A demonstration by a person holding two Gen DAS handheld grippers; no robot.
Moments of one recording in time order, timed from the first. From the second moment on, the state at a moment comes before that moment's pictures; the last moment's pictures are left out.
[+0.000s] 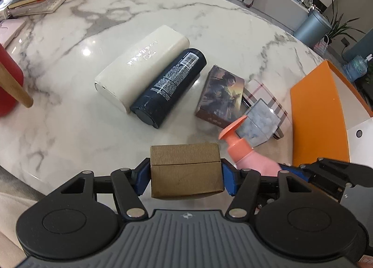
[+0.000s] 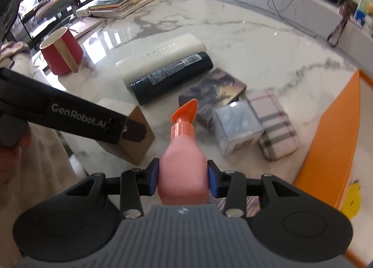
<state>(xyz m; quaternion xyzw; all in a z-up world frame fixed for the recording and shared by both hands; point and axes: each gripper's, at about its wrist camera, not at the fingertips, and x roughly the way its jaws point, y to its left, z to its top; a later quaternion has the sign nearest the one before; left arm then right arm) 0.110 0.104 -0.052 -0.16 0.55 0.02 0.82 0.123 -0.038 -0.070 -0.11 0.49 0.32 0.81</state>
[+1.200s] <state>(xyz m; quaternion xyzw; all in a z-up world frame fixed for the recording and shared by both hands) 0.169 -0.089 0.045 -0.06 0.47 -0.17 0.86 0.130 -0.244 0.003 0.04 0.39 0.11 0.91</state>
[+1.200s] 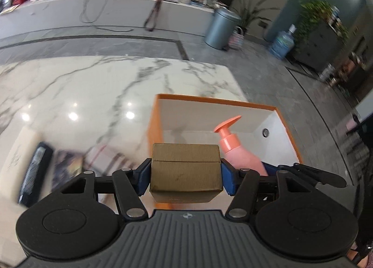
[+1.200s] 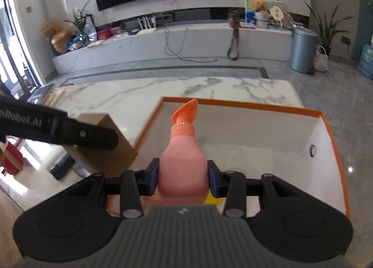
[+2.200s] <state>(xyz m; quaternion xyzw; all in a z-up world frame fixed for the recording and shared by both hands) 0.257 -0.183 -0.039 0.10 0.53 -0.15 0.83 0.230 -0.284 -0.072 0.00 0.50 0.09 0.86</state>
